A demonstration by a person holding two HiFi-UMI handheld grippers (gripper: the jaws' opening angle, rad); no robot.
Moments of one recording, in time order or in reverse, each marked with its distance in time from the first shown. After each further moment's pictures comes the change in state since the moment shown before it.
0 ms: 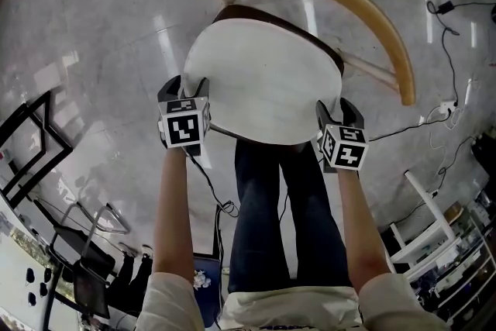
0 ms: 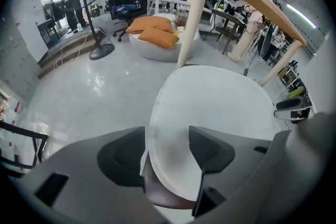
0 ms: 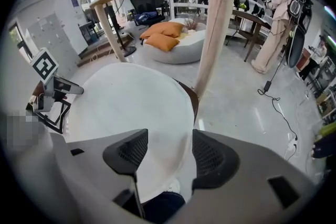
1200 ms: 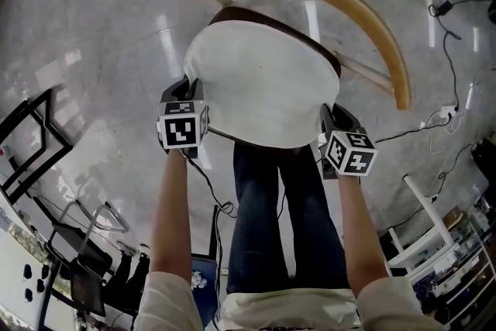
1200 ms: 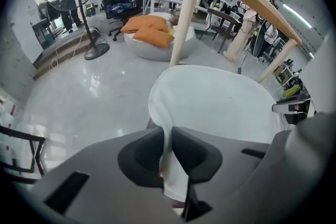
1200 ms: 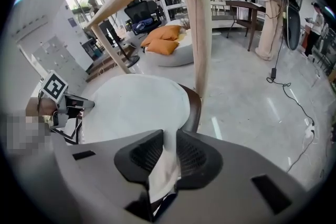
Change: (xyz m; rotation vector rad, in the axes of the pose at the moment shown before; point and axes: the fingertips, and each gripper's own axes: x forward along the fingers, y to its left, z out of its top) left arm -0.001 -0.020 0.001 0.026 0.009 -0.038; right arm -0.012 -0.002 0.002 0.120 -0.025 0.150
